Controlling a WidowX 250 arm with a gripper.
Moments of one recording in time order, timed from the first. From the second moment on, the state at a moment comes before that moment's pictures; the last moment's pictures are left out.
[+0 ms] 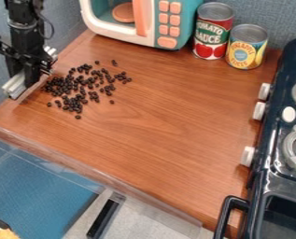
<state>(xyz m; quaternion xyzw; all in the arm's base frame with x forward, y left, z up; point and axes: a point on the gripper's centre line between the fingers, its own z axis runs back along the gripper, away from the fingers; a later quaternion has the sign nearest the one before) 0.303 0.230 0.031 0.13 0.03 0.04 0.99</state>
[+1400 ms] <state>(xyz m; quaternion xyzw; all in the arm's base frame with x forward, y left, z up) 0.297 0.208 0.009 0.14 0.05 0.00 0.99</state>
